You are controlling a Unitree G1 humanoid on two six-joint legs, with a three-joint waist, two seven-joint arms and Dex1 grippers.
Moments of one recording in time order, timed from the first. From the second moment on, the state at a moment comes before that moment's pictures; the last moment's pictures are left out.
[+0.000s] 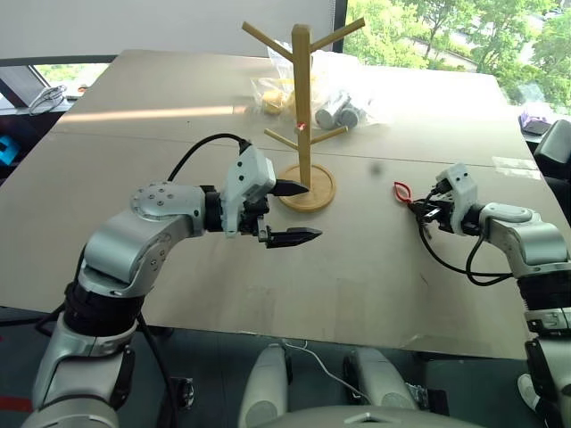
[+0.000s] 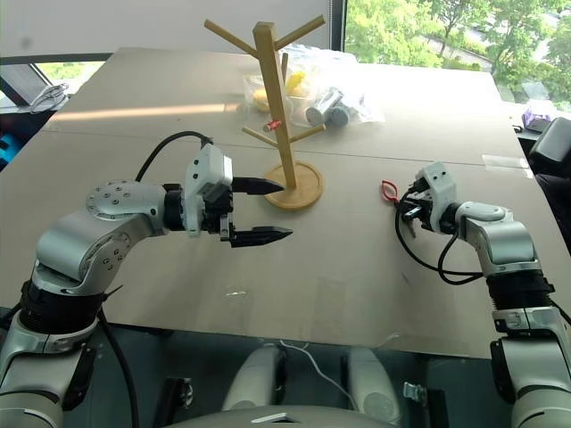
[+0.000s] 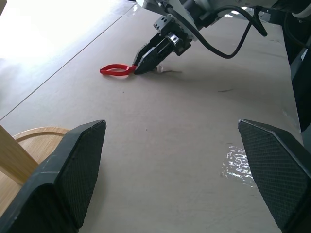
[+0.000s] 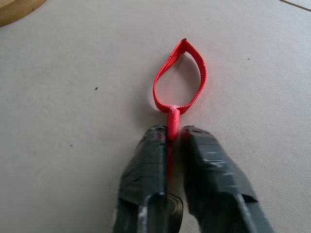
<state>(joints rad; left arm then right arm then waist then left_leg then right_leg) -0.53 0.77 -0.08 -0.37 -0.58 0.71 -1.00 -0.56 -0.61 0.02 0.23 0.29 0.69 0.73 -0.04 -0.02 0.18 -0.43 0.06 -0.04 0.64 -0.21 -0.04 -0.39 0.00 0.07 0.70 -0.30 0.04</state>
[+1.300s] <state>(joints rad) -0.28 0.82 0.46 -0.58 -1.25 0.96 -0.44 -0.51 -0.33 0.18 -0.17 0.08 0.00 0.62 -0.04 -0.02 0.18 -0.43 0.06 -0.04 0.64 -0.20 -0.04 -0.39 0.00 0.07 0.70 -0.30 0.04</state>
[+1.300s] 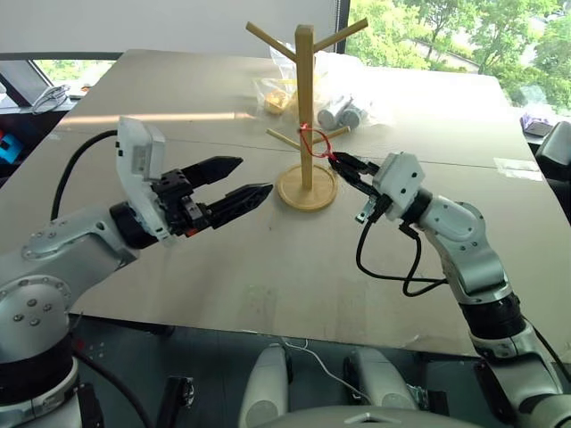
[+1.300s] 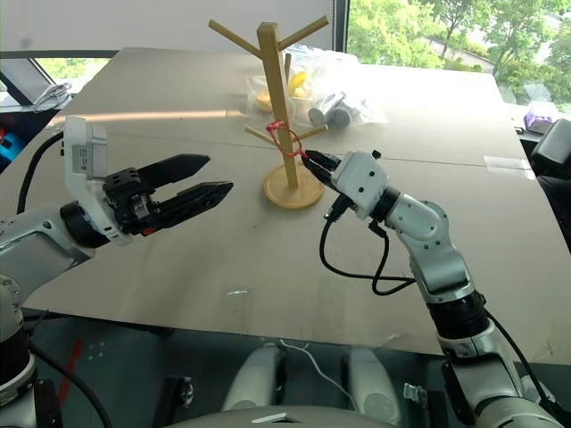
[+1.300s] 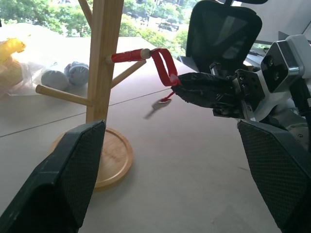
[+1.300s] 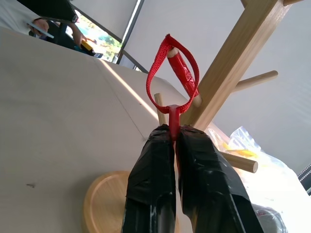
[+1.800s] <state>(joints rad) -0.28 0.84 0.46 -0.58 -1.25 0.92 -0.44 -0.52 -0.32 0.19 -0.13 0.07 -0.07 0.63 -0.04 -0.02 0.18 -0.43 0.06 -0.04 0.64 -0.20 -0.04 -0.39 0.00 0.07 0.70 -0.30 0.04</state>
